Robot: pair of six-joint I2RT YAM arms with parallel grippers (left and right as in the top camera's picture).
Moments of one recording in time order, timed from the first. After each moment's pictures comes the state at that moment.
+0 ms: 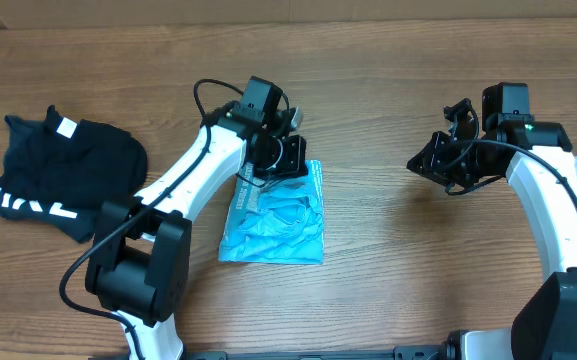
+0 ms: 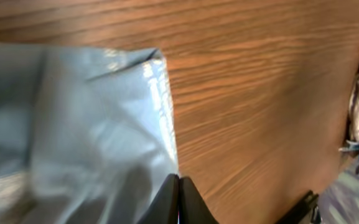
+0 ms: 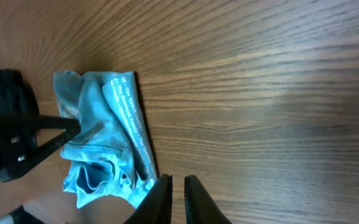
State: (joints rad) left arm -0.40 1.94 1.41 -0.74 0.53 -0.42; right arm -0.08 1.59 1.23 -0.97 -0.56 0.23
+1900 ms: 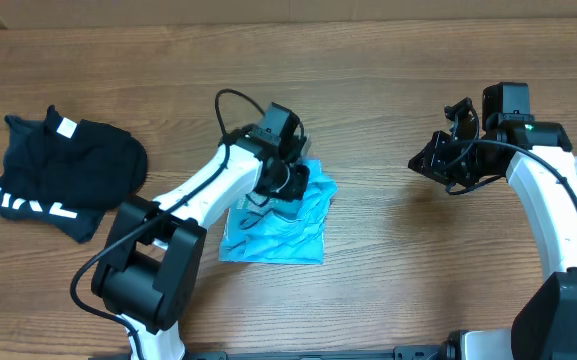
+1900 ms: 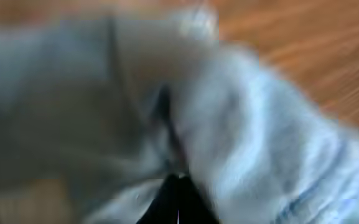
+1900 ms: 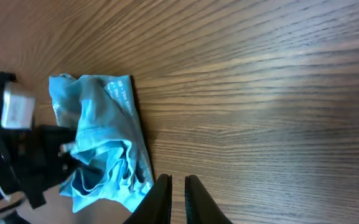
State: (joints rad) left arm -0.49 1.92 1.28 -0.65 0.29 -0.24; right arm -0.08 1.59 1.23 -0.96 -0.54 0.23
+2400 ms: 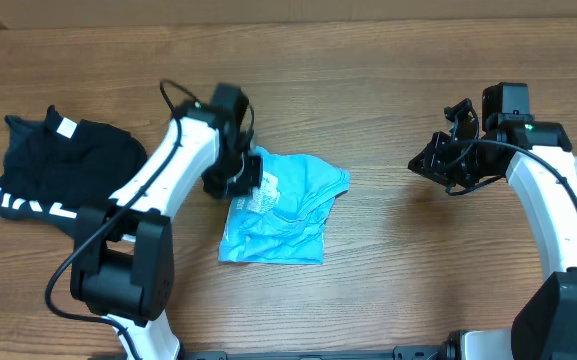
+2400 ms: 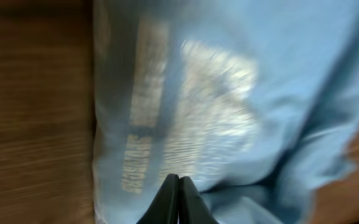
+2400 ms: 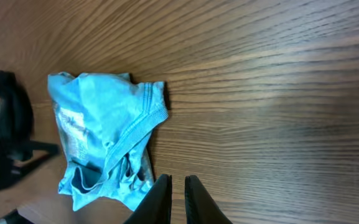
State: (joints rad) left arm -0.30 1.91 1.40 -1.09 0.26 -0.26; right arm -0.08 1.59 1.23 -0.97 -0.54 0.23
